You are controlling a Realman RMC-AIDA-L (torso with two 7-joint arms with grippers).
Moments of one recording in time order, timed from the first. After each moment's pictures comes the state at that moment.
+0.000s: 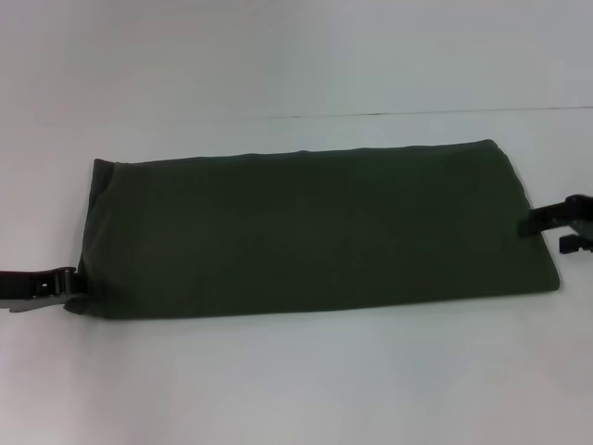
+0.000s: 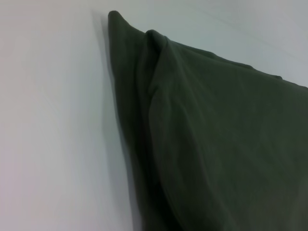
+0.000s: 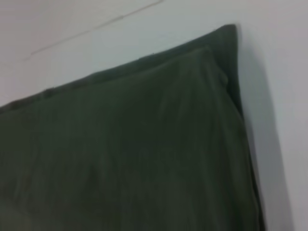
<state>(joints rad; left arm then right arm) -0.55 -2.05 0.55 0.80 2.49 1.35 -2.34 0.72 1.89 -0.67 -0.68 -2.57 -1.34 2.65</state>
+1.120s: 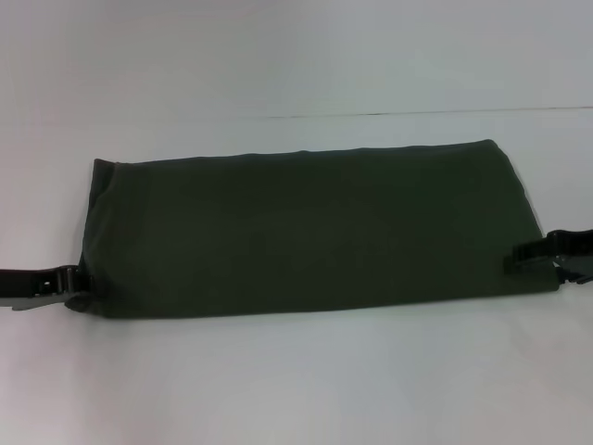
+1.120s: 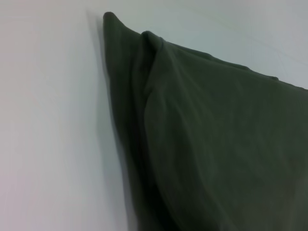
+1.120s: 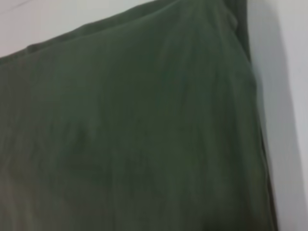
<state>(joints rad) -0.56 -2.05 0.55 0.80 2.48 1.35 -2.34 0.71 1.91 -0.73 -0.63 -2.59 -1.31 2.64</state>
